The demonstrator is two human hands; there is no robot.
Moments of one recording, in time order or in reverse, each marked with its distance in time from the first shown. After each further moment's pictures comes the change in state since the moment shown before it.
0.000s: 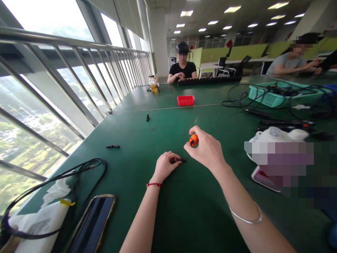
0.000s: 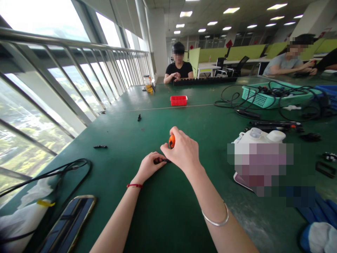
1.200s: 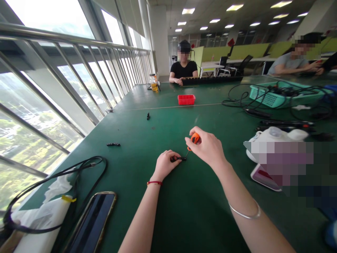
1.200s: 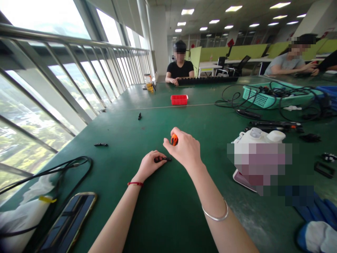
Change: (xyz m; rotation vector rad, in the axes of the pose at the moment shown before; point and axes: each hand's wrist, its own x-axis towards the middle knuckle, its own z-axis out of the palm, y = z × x) left_hand -0.001 0.003 -0.001 0.005 0.010 0.007; right_hand 0.002 0.005 -0.002 0.021 -0.061 0.019
